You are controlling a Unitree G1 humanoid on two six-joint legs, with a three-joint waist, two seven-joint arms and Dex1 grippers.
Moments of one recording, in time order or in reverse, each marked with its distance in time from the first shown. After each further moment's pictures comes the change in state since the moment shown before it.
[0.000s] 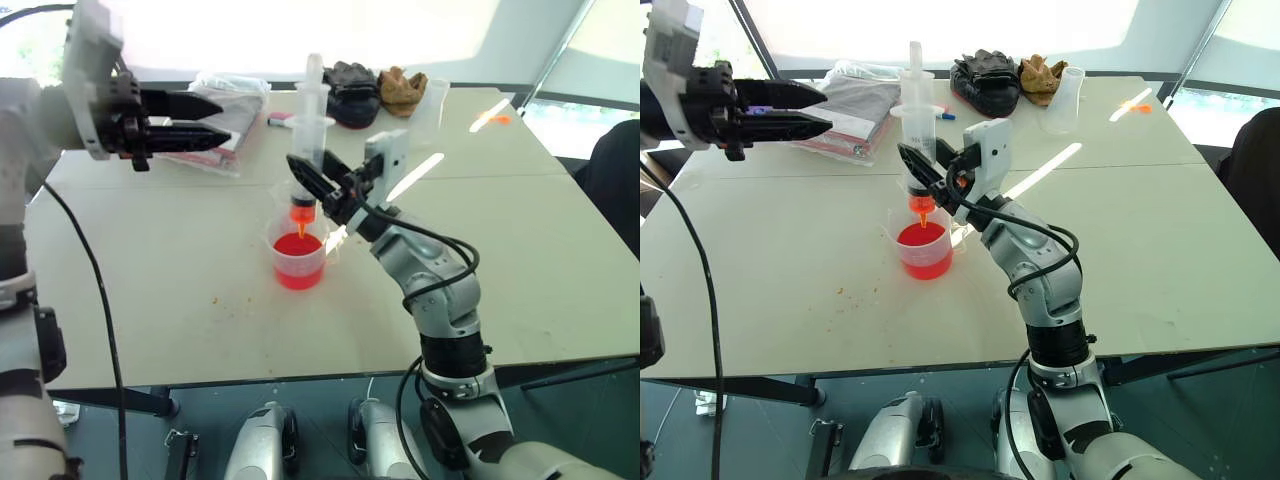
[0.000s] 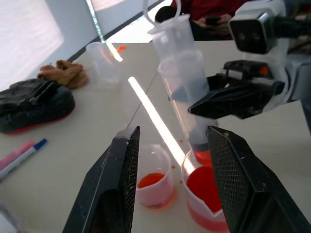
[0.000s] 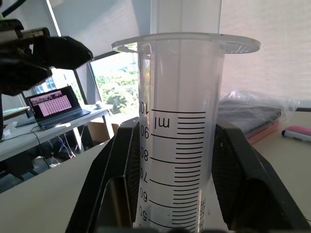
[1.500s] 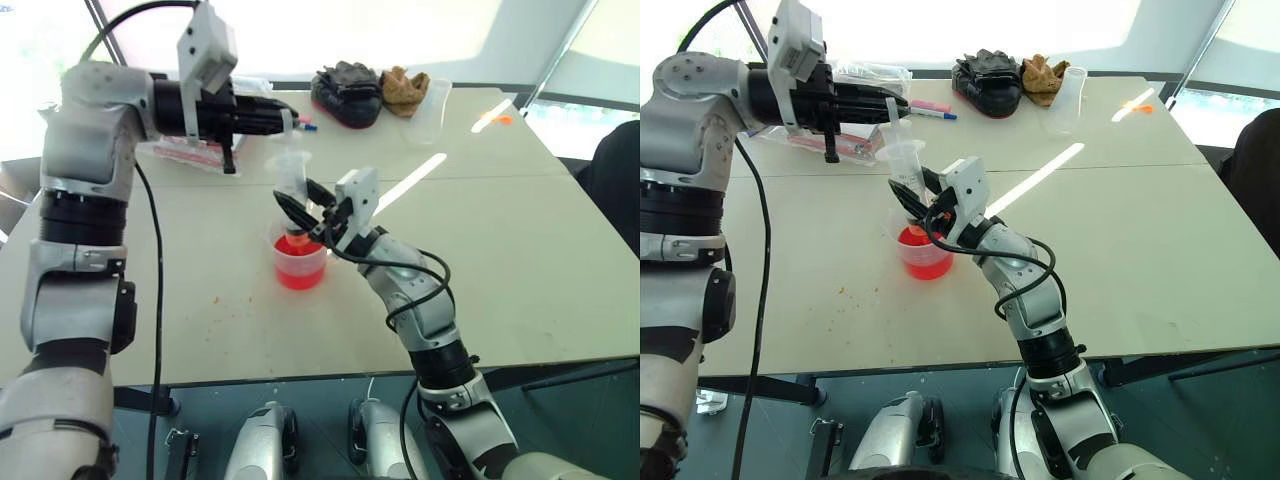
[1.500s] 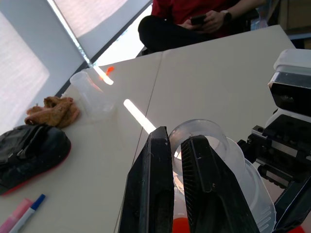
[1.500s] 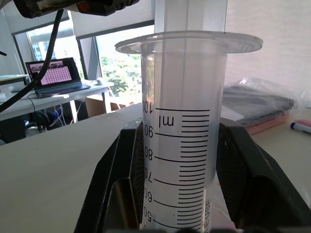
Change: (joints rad) left arm -0.221 -0.283 -0.161 0.237 0.184 -0.295 -0.020; right arm 0.105 -0.016 0.159 0.168 -0.217 -0.293 0.128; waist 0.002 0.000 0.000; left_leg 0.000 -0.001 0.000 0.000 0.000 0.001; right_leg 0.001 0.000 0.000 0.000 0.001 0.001
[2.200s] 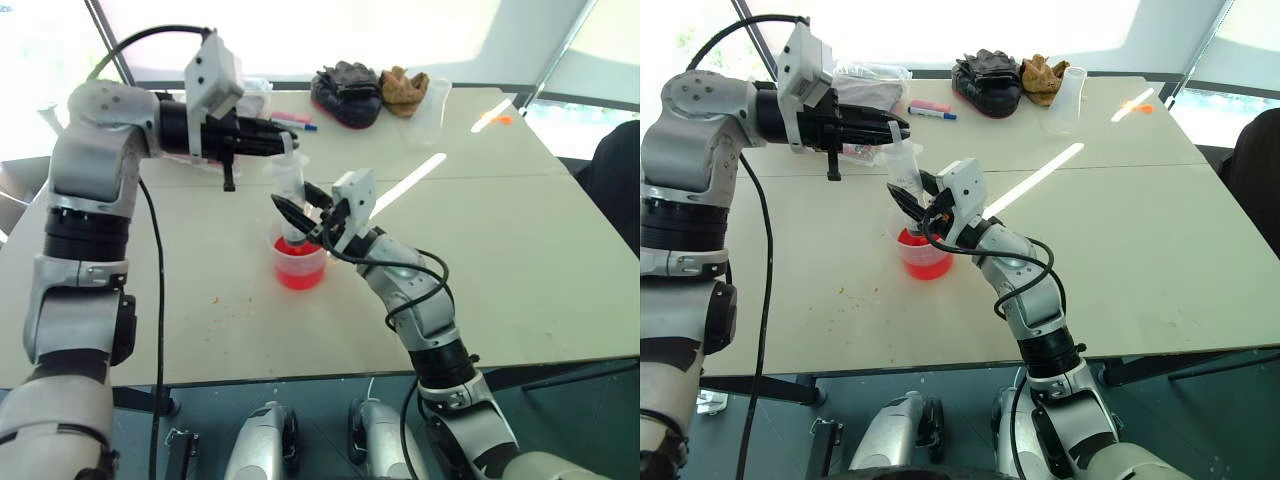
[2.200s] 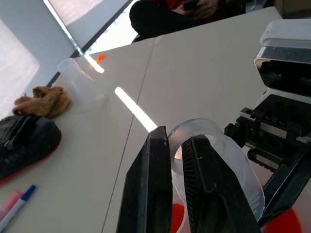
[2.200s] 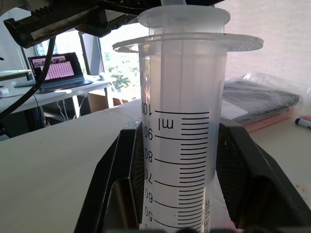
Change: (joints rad) left arm 0.075 -0.001 -0.002 -0.079 0.035 0.001 -0.009; right arm -0.006 -0.003 0.005 0.002 -0.001 0.013 0.006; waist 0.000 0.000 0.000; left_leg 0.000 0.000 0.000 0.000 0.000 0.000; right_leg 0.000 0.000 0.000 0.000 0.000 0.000
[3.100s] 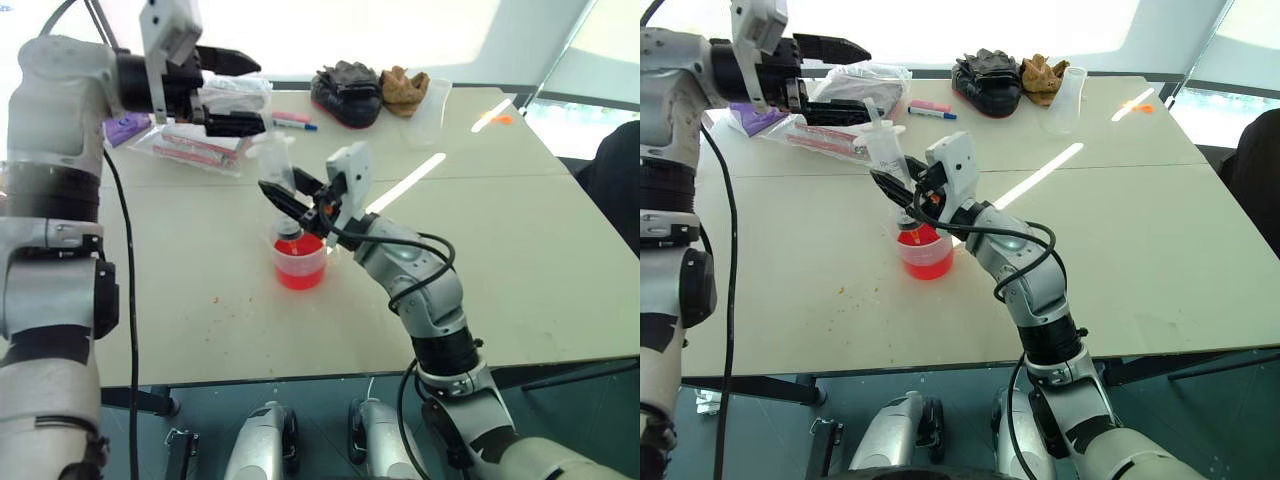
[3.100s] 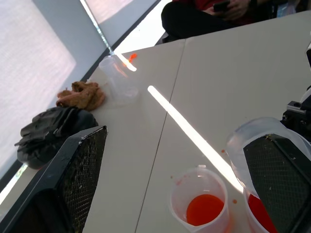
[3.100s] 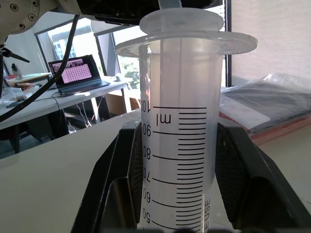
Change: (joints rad) left arm -0.181 0.047 -0.003 0.289 0.030 -0.114 -0.037; right arm -0.080 -0.003 -0.021 -0.088 0.108 0.204 -0.033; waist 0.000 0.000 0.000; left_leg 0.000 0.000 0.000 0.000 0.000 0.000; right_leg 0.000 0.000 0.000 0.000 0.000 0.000
